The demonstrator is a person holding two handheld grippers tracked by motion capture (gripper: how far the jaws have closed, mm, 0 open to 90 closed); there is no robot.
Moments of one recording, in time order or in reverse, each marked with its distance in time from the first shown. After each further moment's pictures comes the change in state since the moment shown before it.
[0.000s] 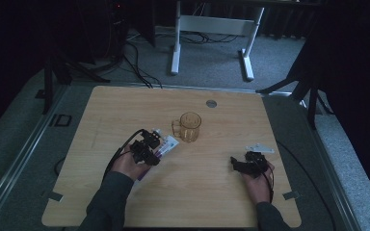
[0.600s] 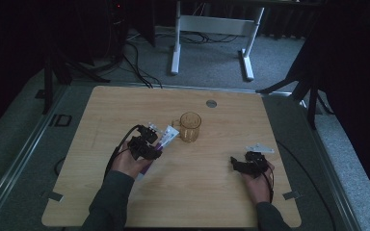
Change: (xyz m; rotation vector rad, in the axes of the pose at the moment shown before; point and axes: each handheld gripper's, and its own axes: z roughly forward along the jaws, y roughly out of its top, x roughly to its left) left arm 0.006 0.001 -0.012 -0.169 0.002 -0.045; right arm 0.000 0.000 0.000 0.000 0.000 0.002
